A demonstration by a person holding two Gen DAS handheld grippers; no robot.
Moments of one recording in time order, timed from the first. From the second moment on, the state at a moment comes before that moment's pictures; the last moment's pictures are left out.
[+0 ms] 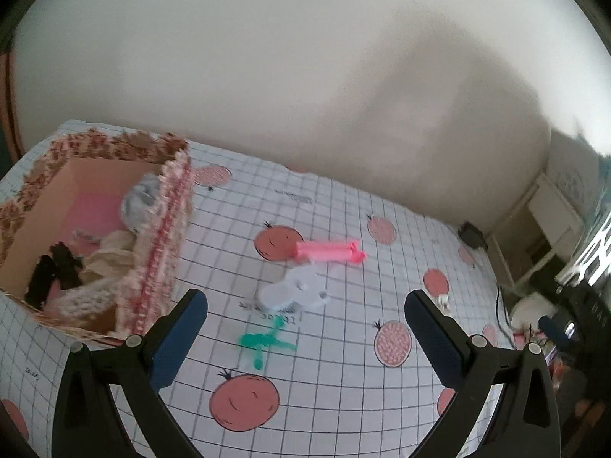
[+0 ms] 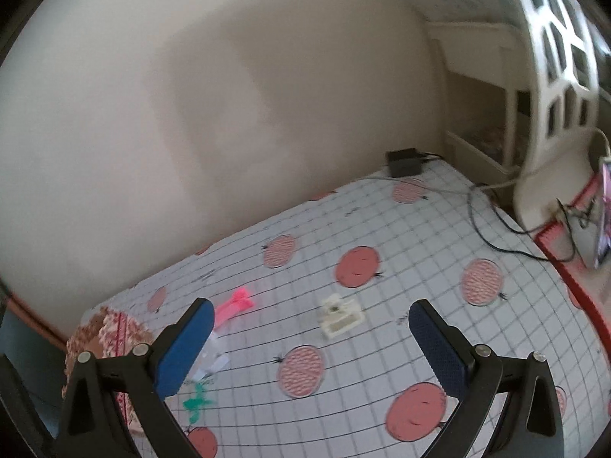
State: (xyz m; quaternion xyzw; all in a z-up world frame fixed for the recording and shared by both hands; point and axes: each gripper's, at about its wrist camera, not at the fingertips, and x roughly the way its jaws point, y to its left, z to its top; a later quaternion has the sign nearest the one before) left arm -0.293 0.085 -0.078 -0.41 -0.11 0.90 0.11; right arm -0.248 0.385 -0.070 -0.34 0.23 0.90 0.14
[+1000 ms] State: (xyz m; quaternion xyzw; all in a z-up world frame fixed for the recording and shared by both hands) left arm -0.330 0.108 -0.199 -0.53 -0.06 0.84 0.03; right arm -0.286 0.379 -0.203 -0.47 0.18 0.85 0.13
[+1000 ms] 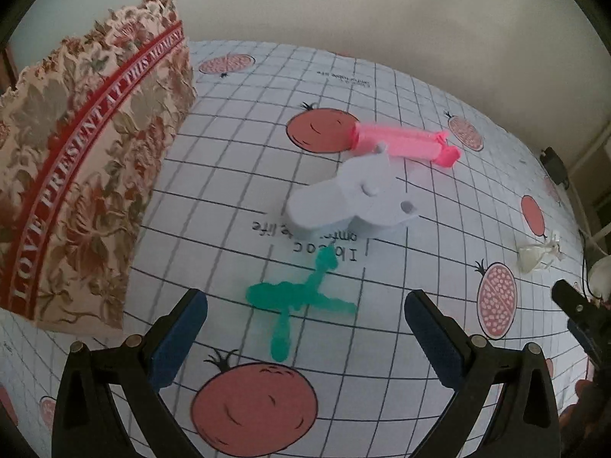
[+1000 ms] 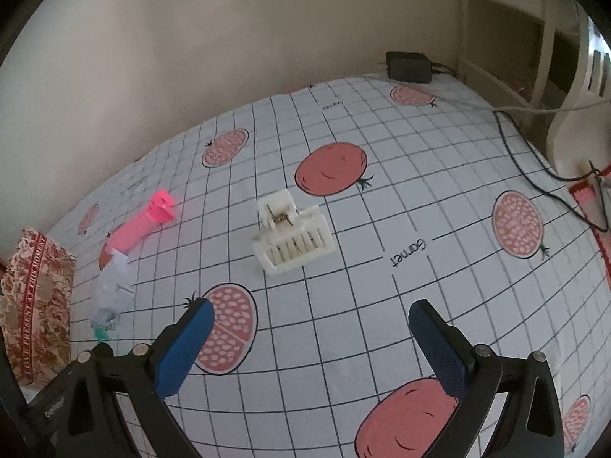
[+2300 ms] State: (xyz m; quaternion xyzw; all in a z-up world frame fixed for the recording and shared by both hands) left arm -0.321 0.104 -0.206 -0.52 -0.01 0.86 -0.01; right arm -0.332 0.364 -0.225 -0.47 0.05 0.87 0.12
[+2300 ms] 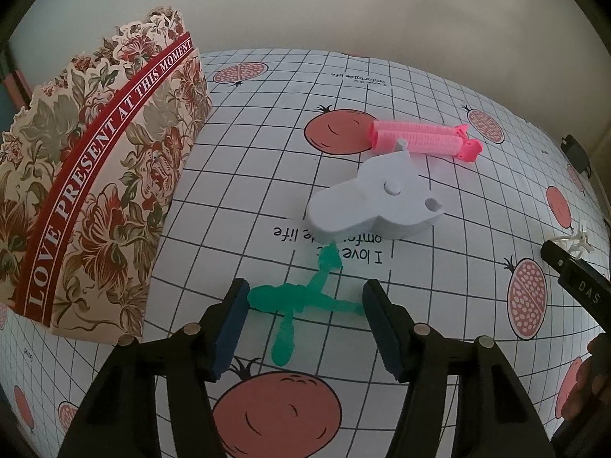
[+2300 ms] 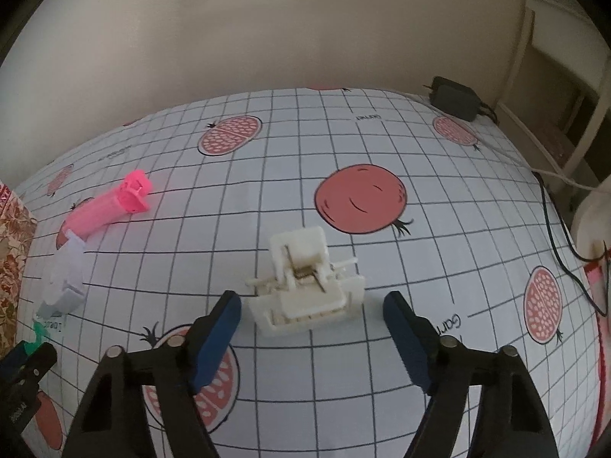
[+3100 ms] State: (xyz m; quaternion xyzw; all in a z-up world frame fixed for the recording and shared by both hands) left arm -0.322 0.109 -0.207 -0.52 -0.01 0.85 -0.01; right arm -0.301 0.341 -0.214 -0.46 0.13 0.87 0.10
